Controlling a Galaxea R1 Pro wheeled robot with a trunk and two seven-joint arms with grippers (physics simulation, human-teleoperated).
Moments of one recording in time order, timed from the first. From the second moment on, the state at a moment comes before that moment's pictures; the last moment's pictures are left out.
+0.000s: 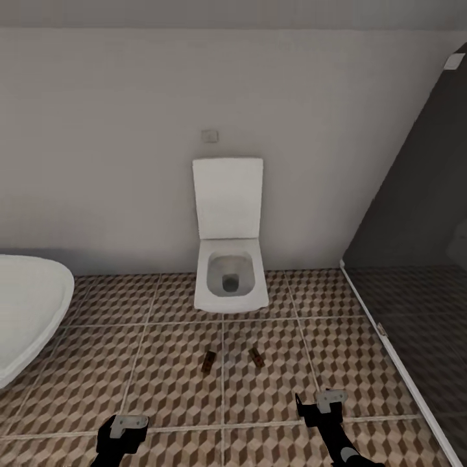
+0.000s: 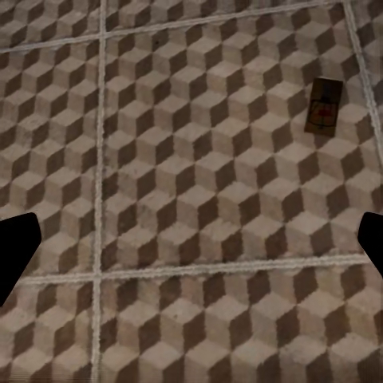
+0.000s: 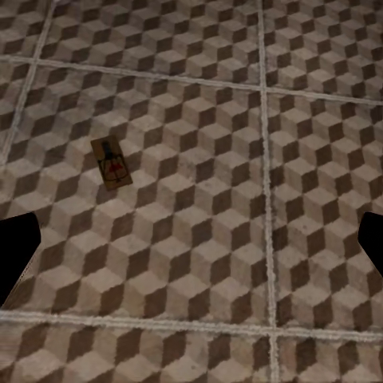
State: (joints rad) left arm -0.51 0.08 -0.84 0.07 0.80 -0.62 0.00; right arm -0.56 -0.02 0.29 -0.02 -0.13 -0.61 -0.08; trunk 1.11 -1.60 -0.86
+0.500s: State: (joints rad) left arm -0.51 0.07 -0.84 0.07 0.80 -0.62 0.00; right arm -0.56 -0.03 0.29 -0.02 -0.13 -0.62 -0.08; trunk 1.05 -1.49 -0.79
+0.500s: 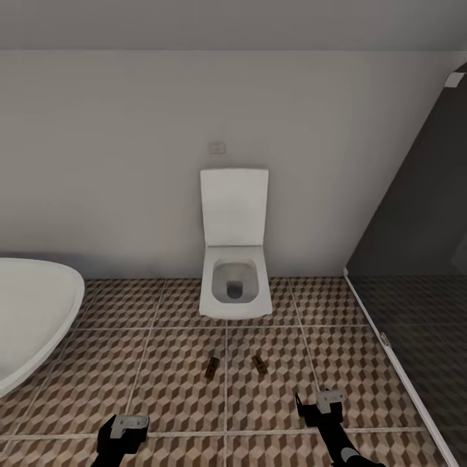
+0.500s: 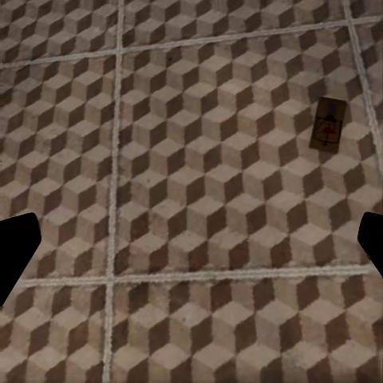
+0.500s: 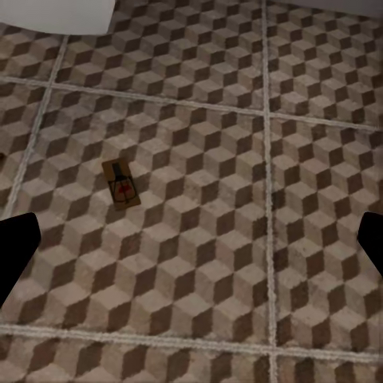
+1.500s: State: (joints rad) left arm -0.51 0.07 -0.84 0.07 0.80 -0.61 0.00; right arm -0.55 -0.03 0.29 -0.02 -0.13 -0.62 -0.08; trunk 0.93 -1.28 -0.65
